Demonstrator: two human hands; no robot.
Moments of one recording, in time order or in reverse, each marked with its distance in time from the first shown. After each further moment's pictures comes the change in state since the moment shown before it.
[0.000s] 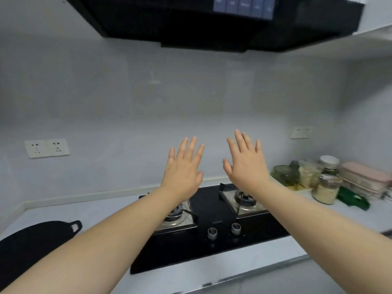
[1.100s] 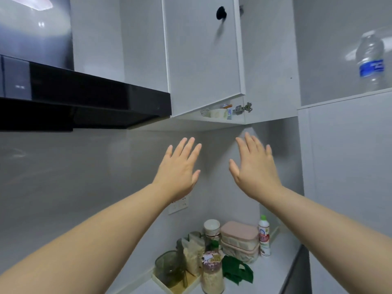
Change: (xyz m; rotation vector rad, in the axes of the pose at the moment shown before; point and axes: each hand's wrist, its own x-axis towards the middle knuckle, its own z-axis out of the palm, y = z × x) left_hand 0.372 0.401 -0.095 -0.141 0.421 0.541; right_hand 0.031 0.475 -0.148 -0.274 0.313 0.543
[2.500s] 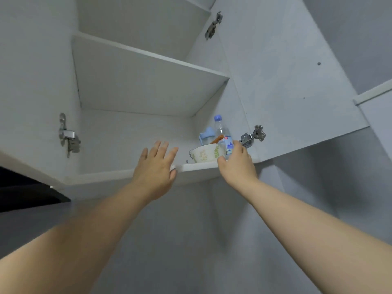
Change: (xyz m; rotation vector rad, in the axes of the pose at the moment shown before) left_hand 0.370 -0.016 0.160 0.317 0.093 -0.227; right_hand 0.366 0.174 0.227 0.793 0.148 0.157
